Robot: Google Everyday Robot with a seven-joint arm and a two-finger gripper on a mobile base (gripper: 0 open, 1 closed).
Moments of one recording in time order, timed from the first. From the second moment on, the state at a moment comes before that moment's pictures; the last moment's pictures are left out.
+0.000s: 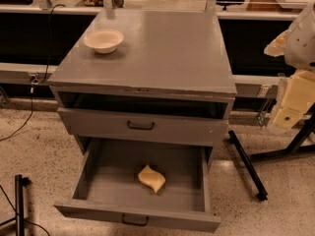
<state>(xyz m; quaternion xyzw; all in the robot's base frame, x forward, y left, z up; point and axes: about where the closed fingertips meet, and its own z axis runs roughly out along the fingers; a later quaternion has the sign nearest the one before) 0.438 -0.217 0.976 -0.60 0.78 -0.03 0.16</state>
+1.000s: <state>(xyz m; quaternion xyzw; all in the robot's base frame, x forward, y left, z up) 0.448 -0.189 0.930 -0.61 0.77 0.01 0.17</state>
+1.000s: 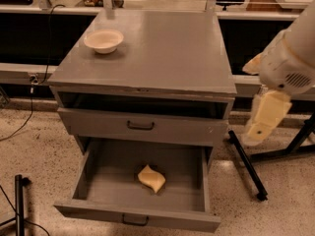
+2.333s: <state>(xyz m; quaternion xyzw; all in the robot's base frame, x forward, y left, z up) 0.452 -0.128 0.822 -0.60 0.78 0.00 0.16</state>
